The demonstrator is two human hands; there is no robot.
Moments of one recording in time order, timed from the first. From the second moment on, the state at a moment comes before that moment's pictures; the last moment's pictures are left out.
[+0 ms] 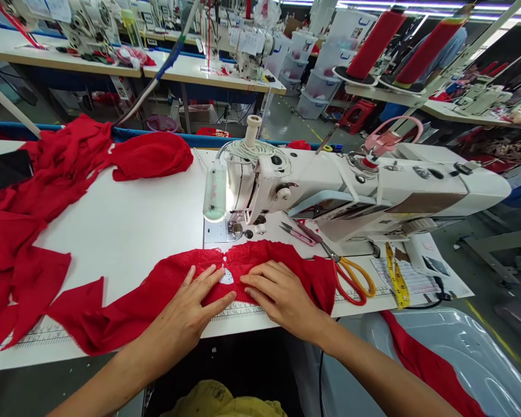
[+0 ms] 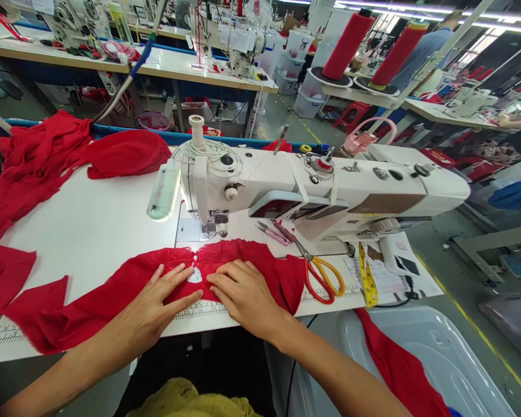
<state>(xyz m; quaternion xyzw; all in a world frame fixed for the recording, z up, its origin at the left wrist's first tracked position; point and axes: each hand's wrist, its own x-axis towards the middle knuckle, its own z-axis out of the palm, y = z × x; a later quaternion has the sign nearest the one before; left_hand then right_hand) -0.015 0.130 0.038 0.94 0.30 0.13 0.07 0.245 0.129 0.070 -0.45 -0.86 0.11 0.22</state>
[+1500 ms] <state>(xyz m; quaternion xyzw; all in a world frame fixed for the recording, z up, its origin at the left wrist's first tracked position) -0.009 0.186 0.067 0.82 0.53 0.18 0.13 0.233 0.173 0.073 -0.50 -0.84 0.07 0.17</state>
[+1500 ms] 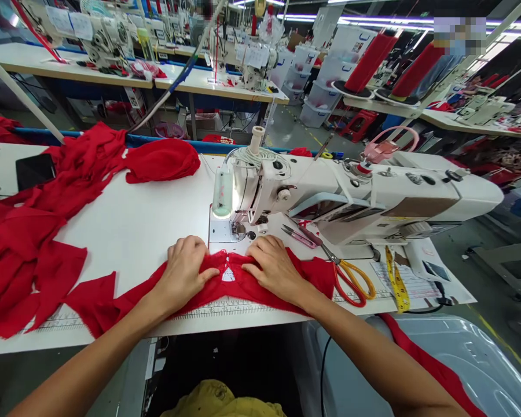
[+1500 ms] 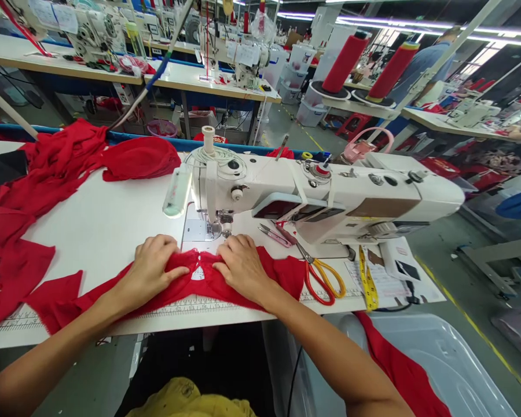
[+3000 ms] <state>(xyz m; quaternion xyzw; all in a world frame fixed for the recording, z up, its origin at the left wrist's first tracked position) -0.023 0.185 0.041 0.92 0.31 0.19 0.11 0.242 0.178 0.070 -0.46 -0.85 0.24 0.13</state>
